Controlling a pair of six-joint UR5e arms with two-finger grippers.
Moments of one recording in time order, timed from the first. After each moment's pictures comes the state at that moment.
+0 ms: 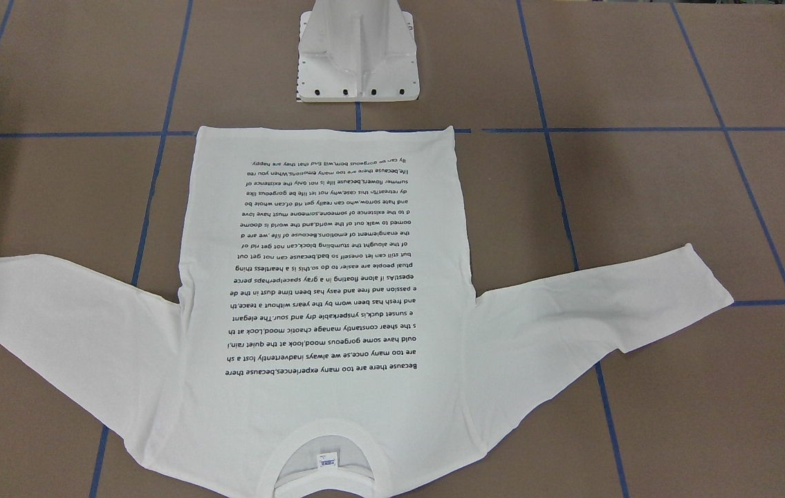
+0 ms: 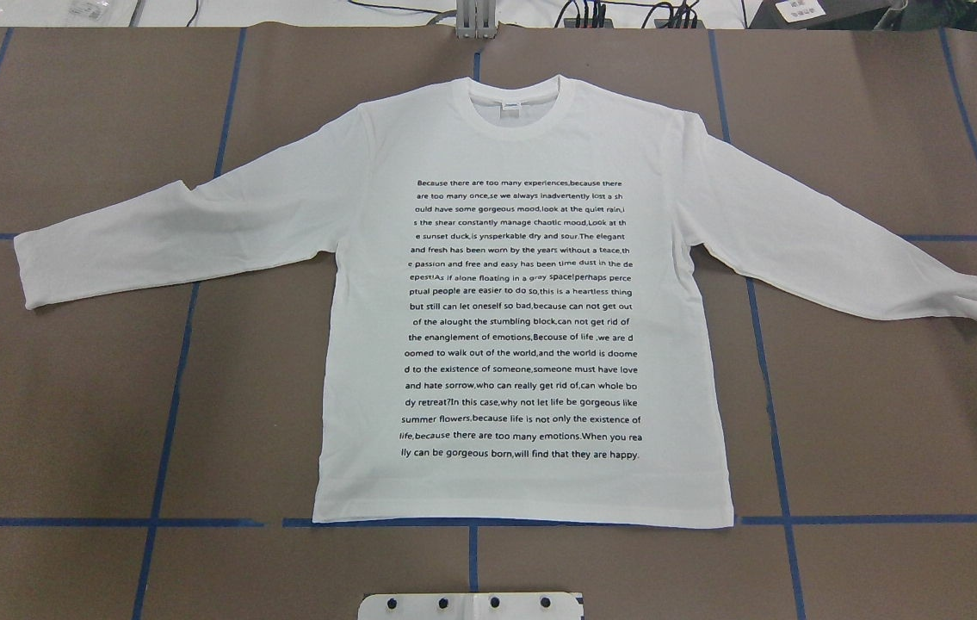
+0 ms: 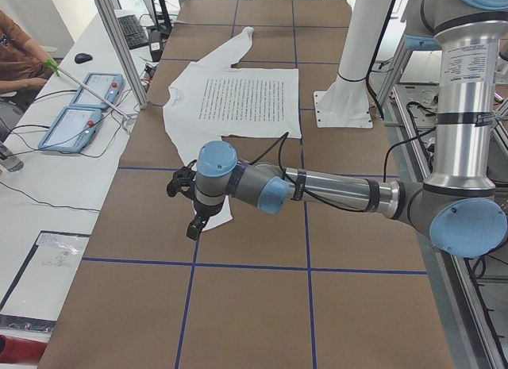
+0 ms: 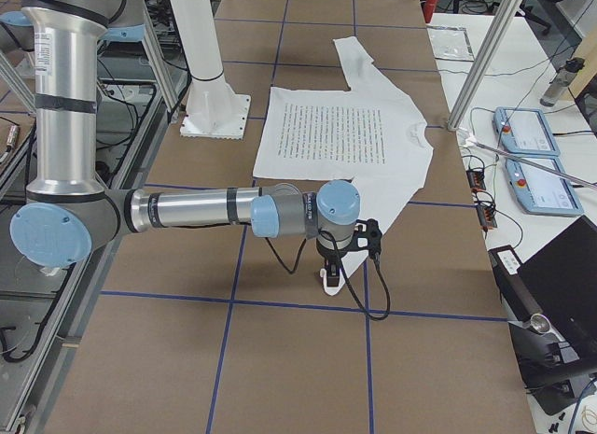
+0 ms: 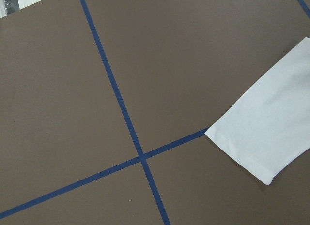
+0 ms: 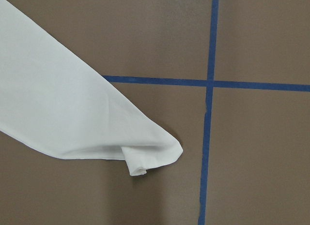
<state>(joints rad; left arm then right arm) -1.53 -1.54 -1.73 -1.84 -2.32 0.09 1.52 -1.65 1.74 -1.56 2.42 0.06</state>
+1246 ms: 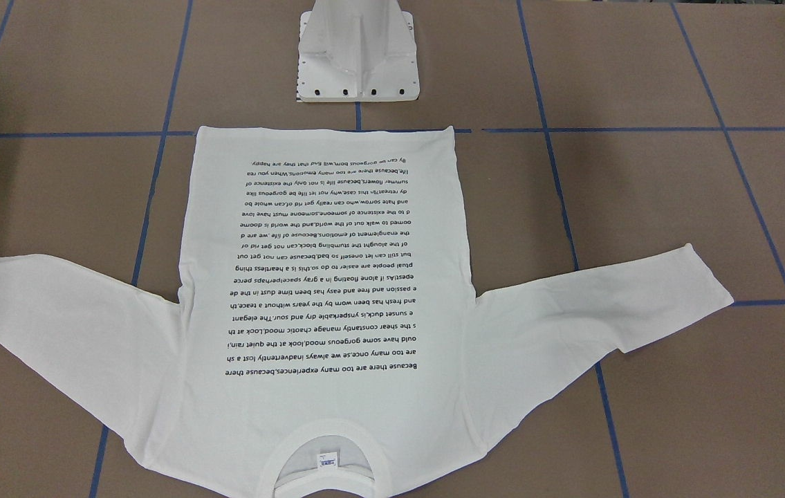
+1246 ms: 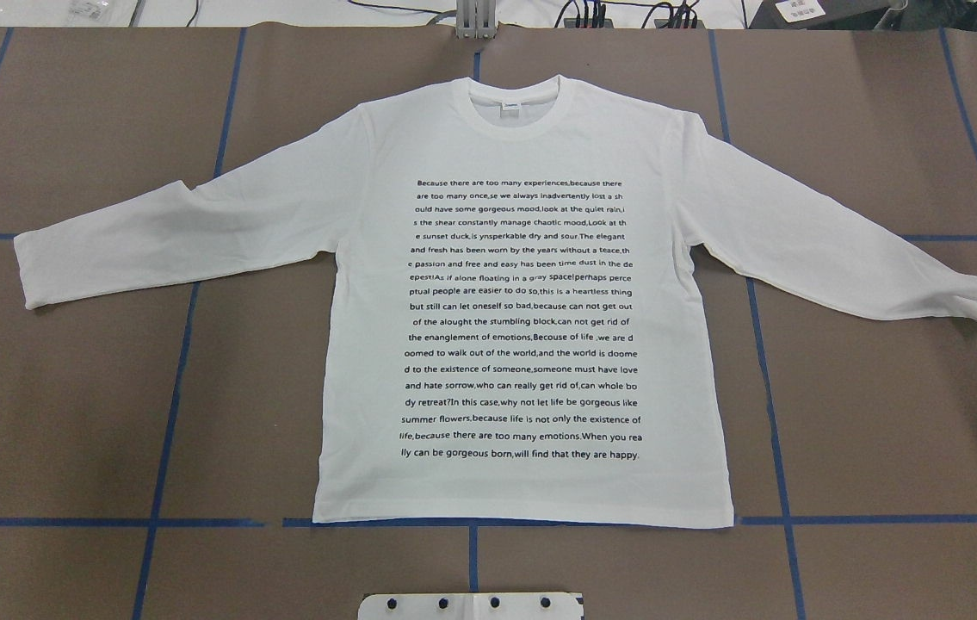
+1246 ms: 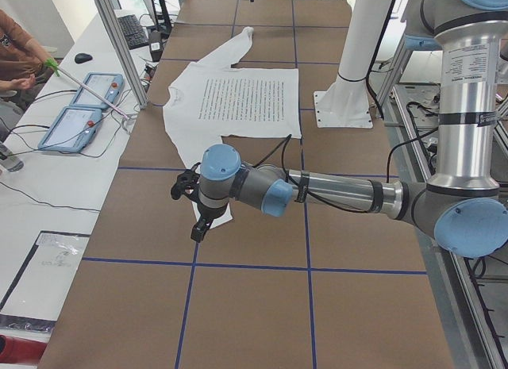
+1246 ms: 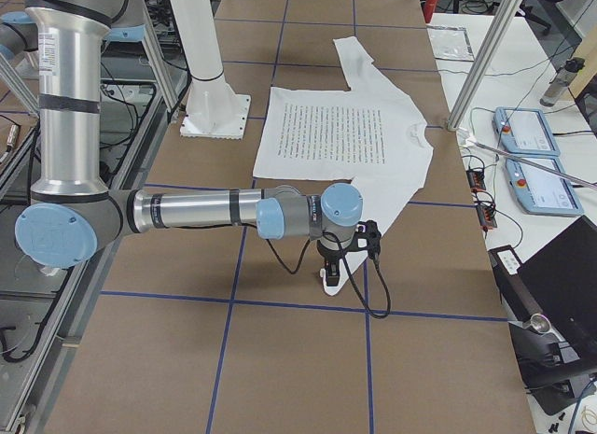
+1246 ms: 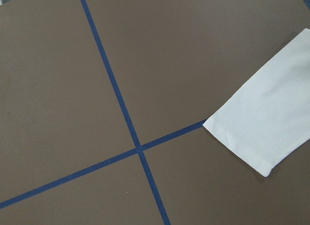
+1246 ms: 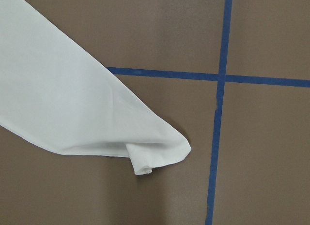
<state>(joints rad) -1.52 -1.52 -1.73 -1.85 -2.33 0.09 1.47 -1.64 1.70 -1.53 2.42 0.07</state>
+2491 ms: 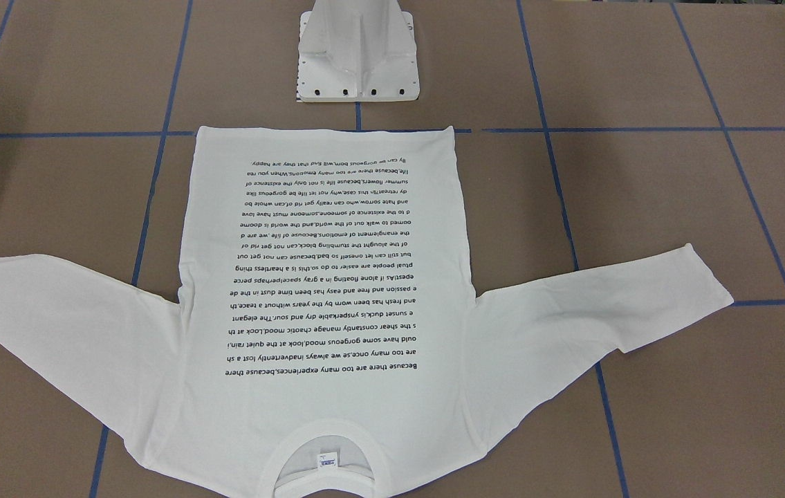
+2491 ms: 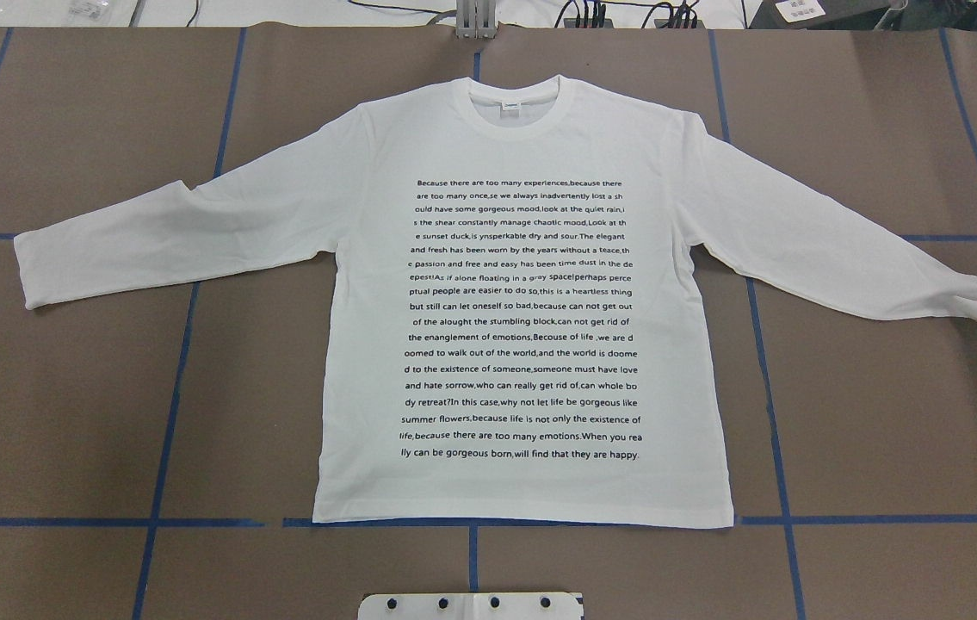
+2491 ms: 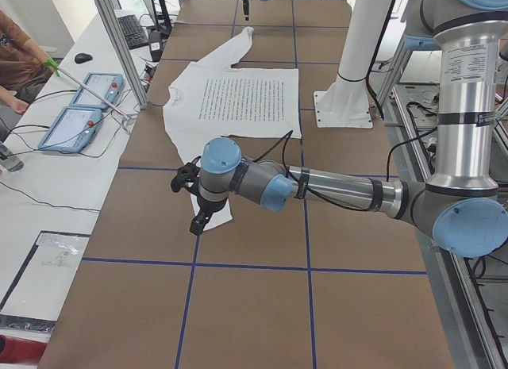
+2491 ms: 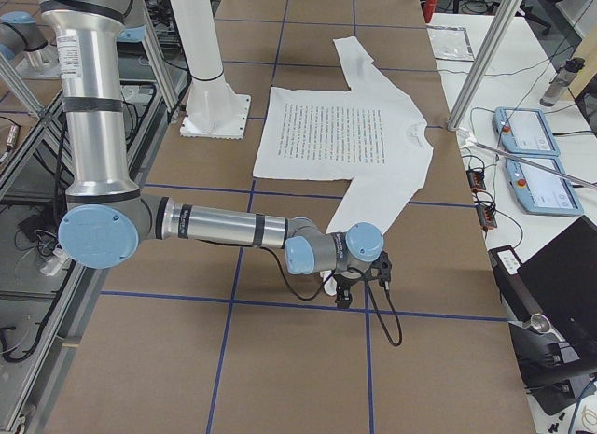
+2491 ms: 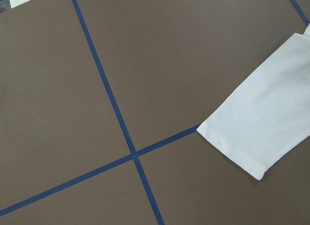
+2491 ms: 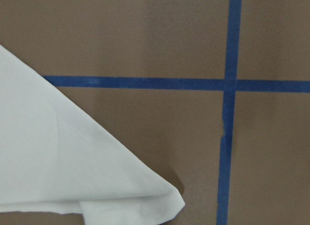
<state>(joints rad) -1.51 -1.52 -1.76 -1.85 -2.33 0.09 1.33 -1.52 1.33 -1.23 2.43 0.26</state>
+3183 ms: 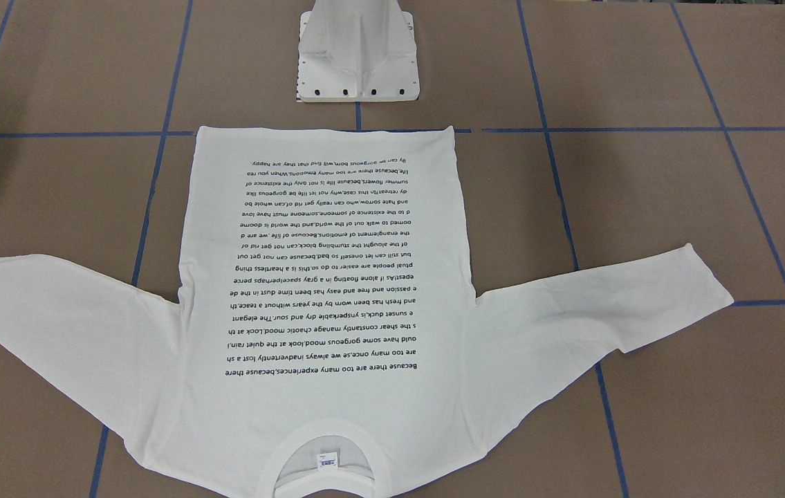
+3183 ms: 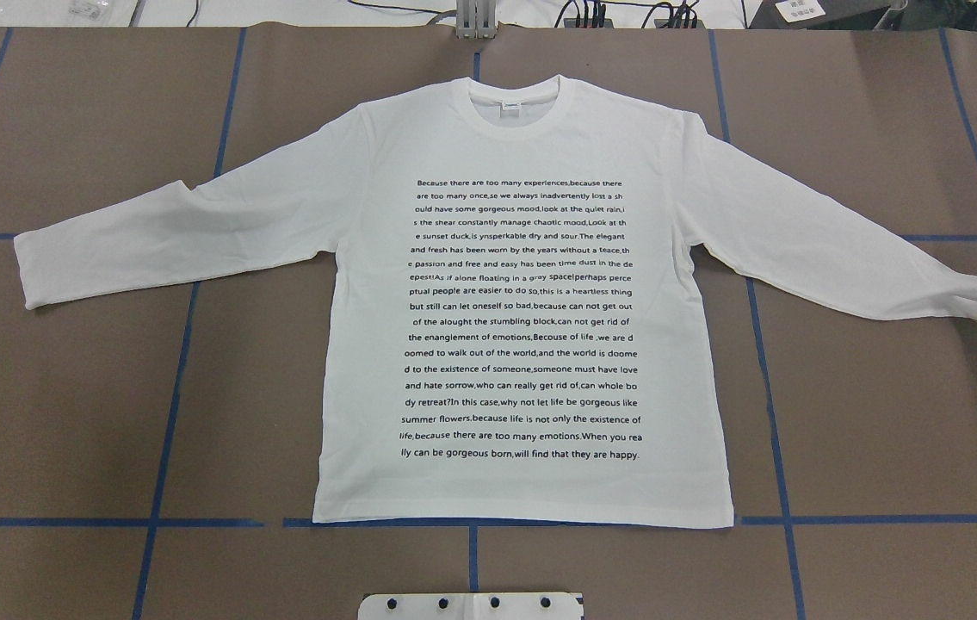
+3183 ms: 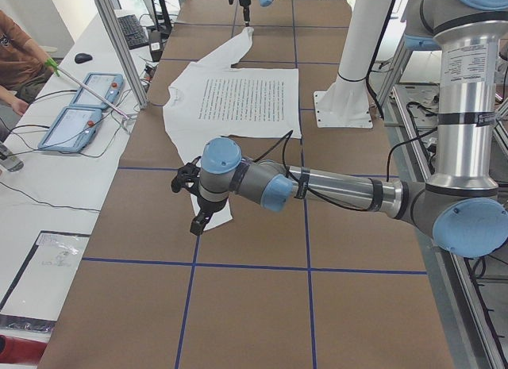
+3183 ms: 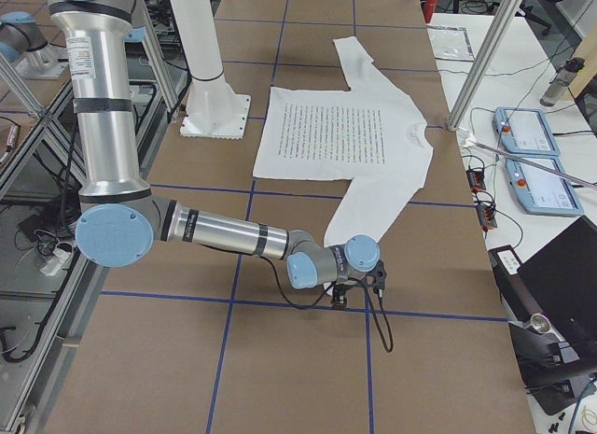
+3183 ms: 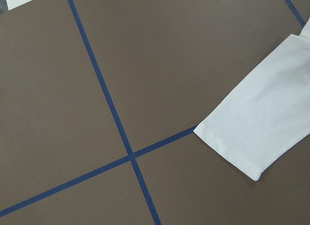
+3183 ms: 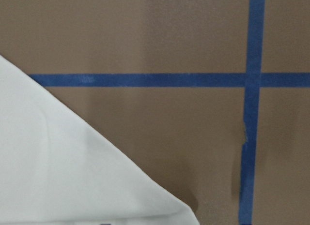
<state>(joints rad) -1.51 -1.52 -1.76 -1.85 -2.33 0.09 1.30 -1.49 1.24 -1.15 2.46 0.31</state>
